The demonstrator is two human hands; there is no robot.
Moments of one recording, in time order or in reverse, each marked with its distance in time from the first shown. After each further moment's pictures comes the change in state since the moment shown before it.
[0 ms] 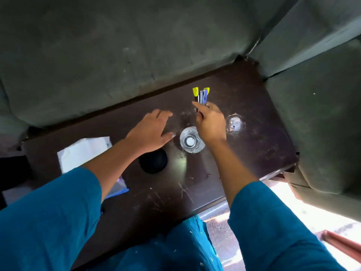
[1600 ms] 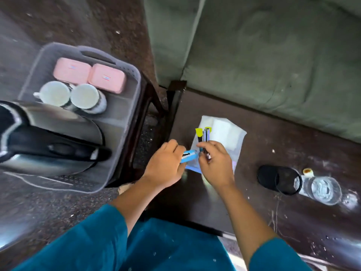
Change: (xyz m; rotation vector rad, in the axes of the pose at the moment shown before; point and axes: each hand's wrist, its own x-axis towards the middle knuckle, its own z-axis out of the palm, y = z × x) left_hand -0.318 -0.228 0.038 -0.103 0.437 -0.445; right_hand -0.212 -0.236 0.224 0.005 -0.445 -0.488
